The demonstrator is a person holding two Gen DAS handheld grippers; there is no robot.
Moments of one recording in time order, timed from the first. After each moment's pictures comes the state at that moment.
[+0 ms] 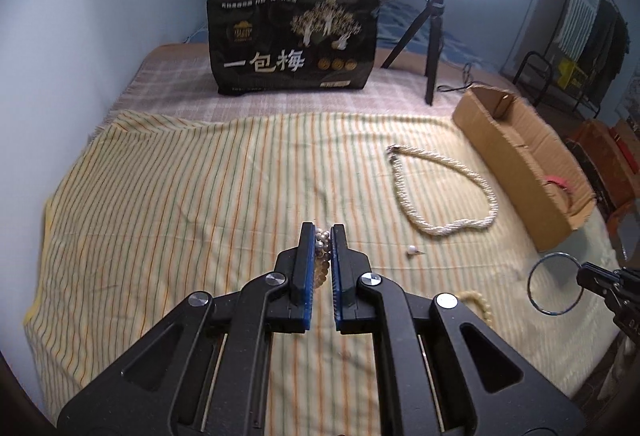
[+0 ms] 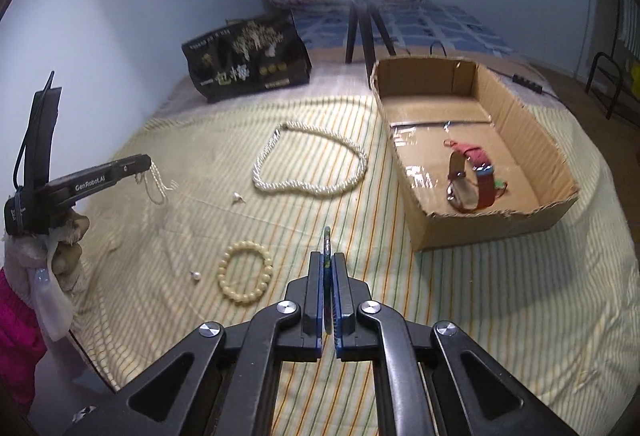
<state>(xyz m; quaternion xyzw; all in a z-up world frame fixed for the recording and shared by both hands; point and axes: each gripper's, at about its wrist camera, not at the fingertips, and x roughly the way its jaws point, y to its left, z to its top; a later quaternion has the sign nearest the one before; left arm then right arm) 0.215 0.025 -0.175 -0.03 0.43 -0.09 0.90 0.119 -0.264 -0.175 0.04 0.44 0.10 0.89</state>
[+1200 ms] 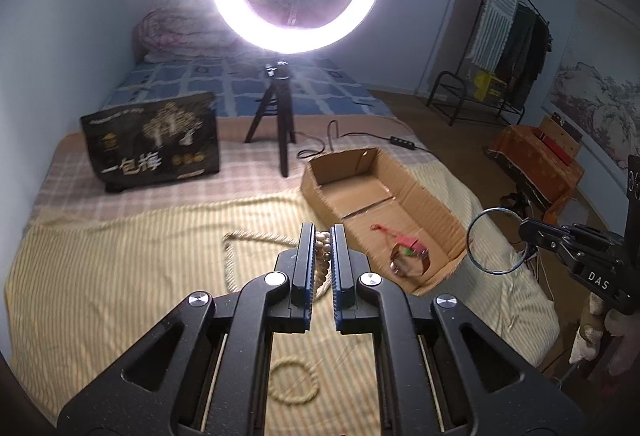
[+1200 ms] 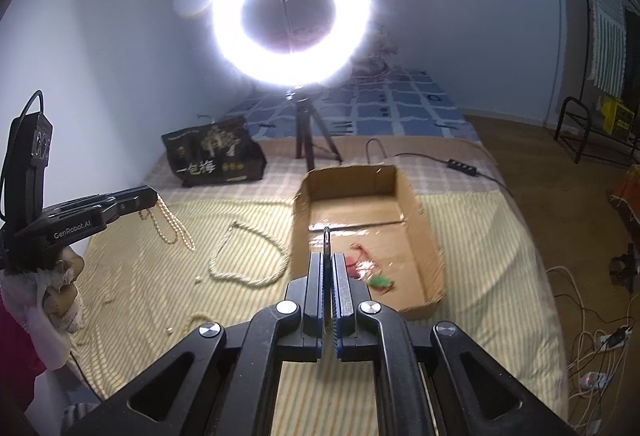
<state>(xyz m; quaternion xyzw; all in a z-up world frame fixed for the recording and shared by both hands) 0.212 -0.107 -0.076 -0.03 0.35 -0.23 0.91 0.120 -0.360 -0.074 0.03 0.35 0.07 0.94</state>
